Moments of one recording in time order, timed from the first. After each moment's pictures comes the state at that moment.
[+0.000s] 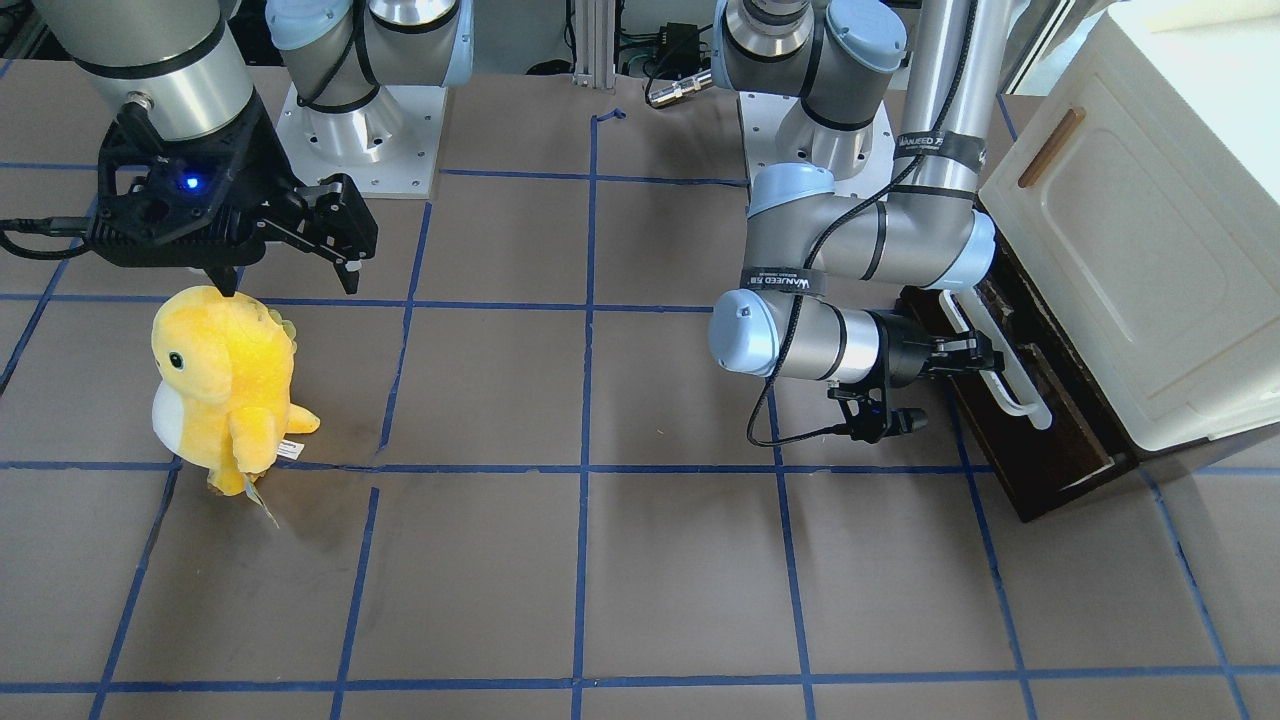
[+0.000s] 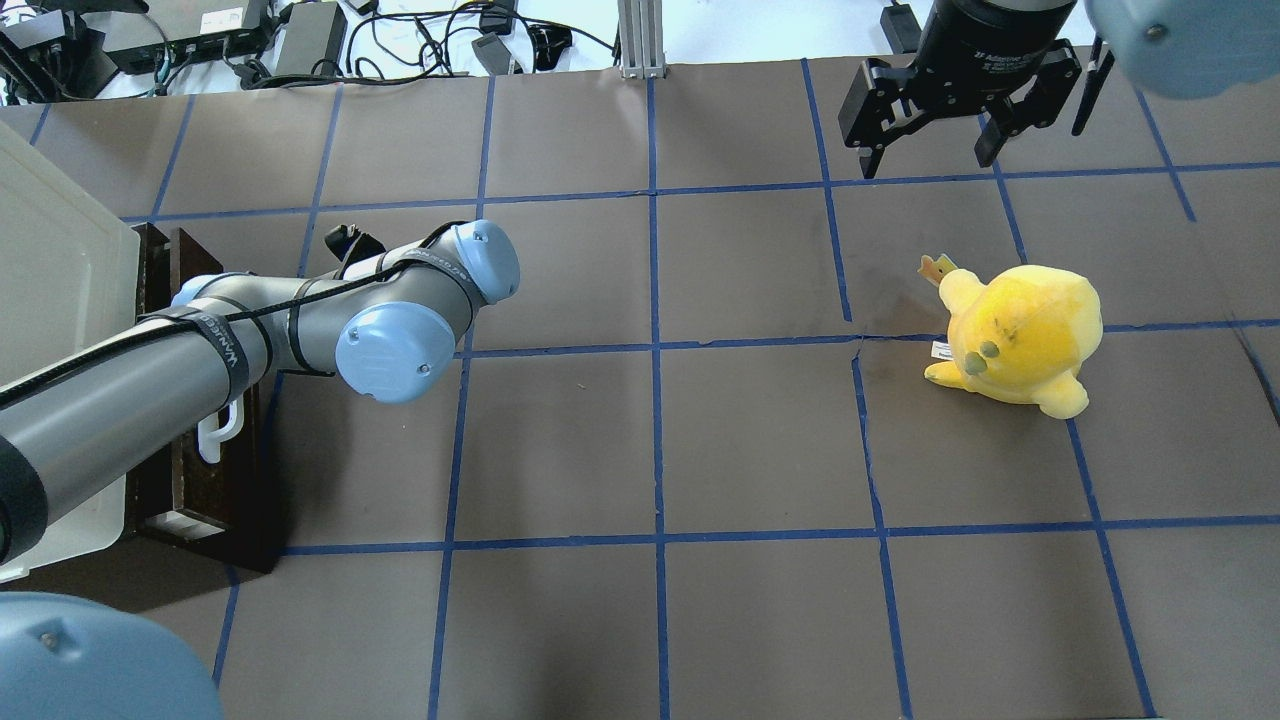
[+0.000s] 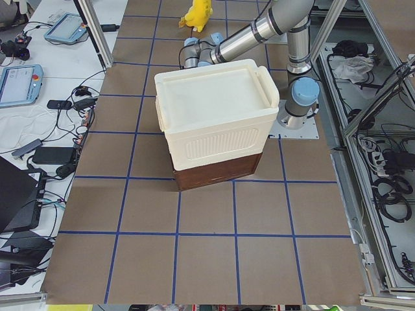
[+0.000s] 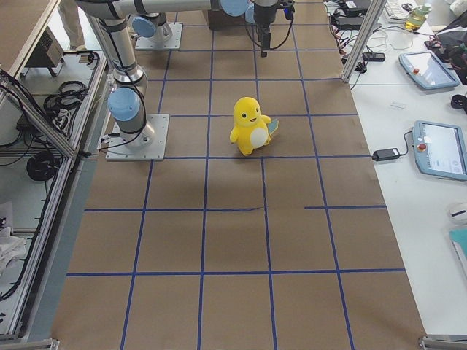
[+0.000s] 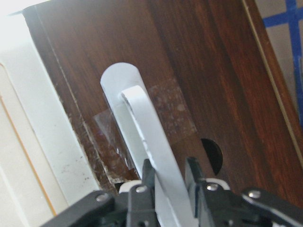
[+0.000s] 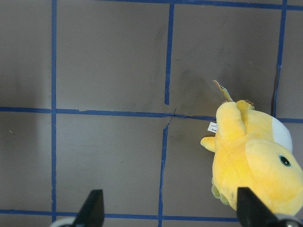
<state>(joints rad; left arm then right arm) -1.70 -1.95 -1.92 -1.37 2.76 -0.25 1.60 -1.48 1.44 -1.57 -1.58 -0.02</state>
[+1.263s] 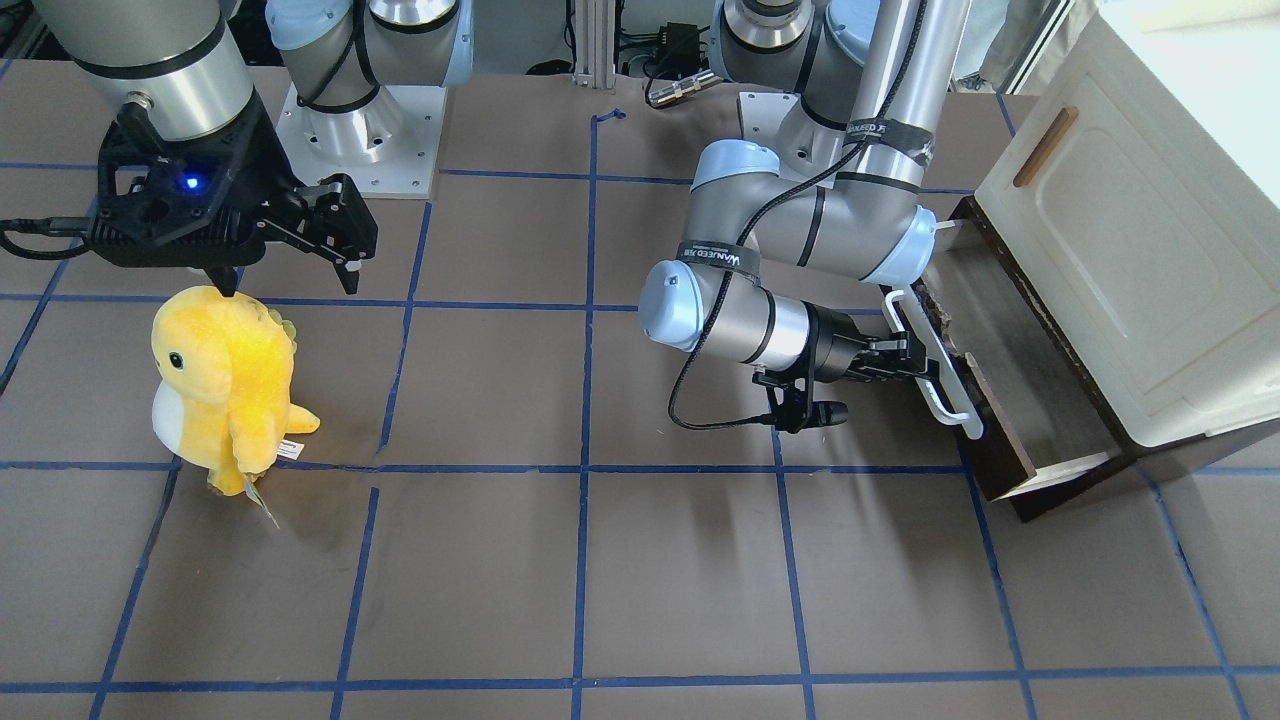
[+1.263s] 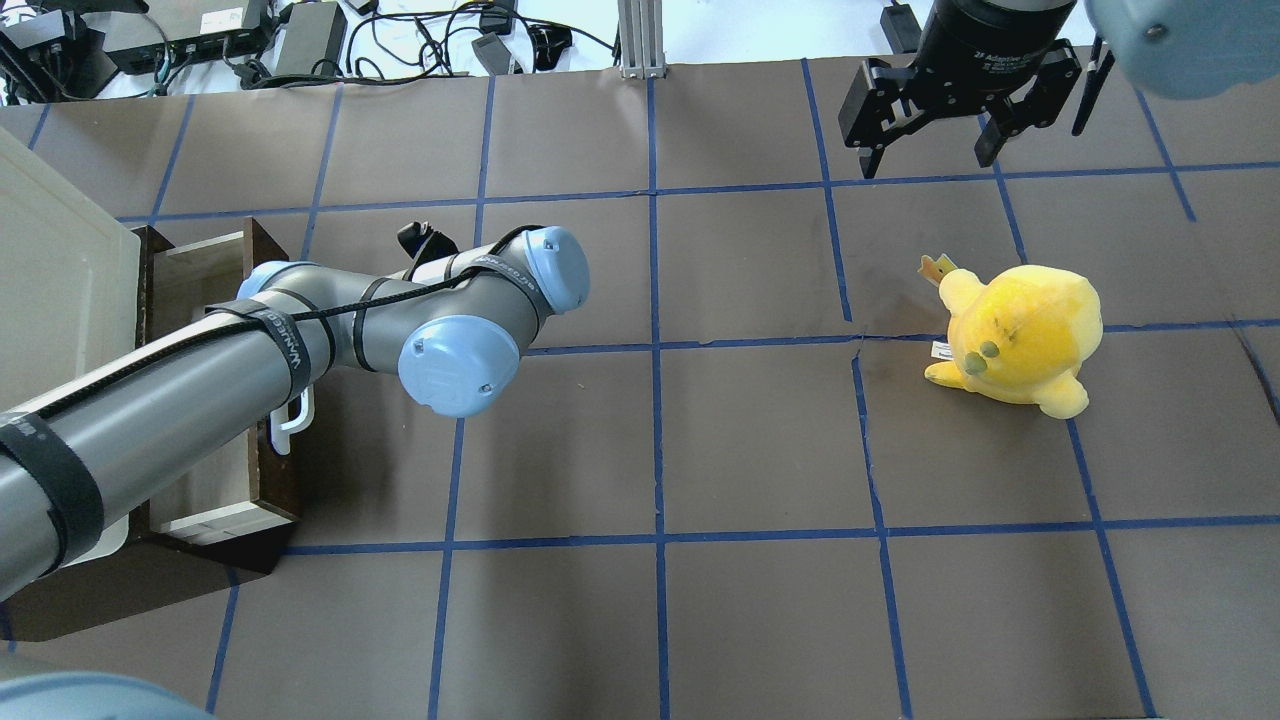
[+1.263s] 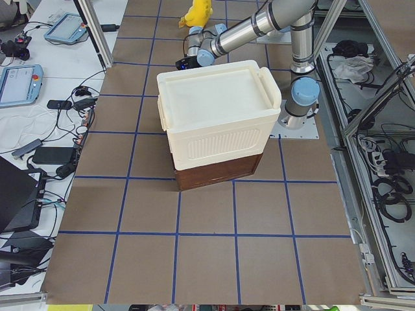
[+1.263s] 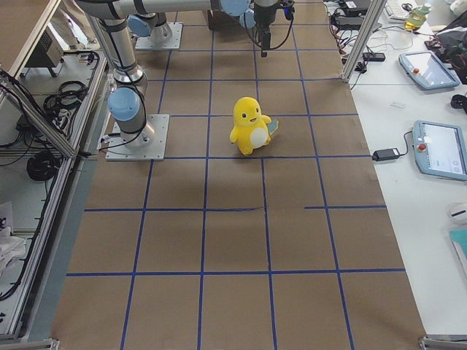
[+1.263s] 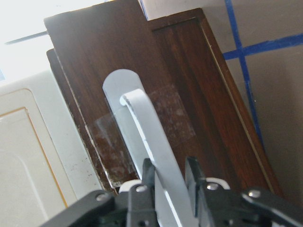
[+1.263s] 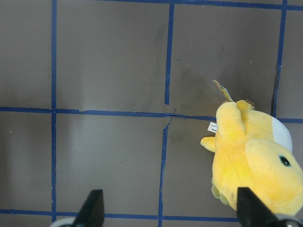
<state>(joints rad) -1.83 -1.96 -1.89 -1.37 2.69 -0.24 1.60 -1.48 1.44 -1.57 -1.58 -0.02</state>
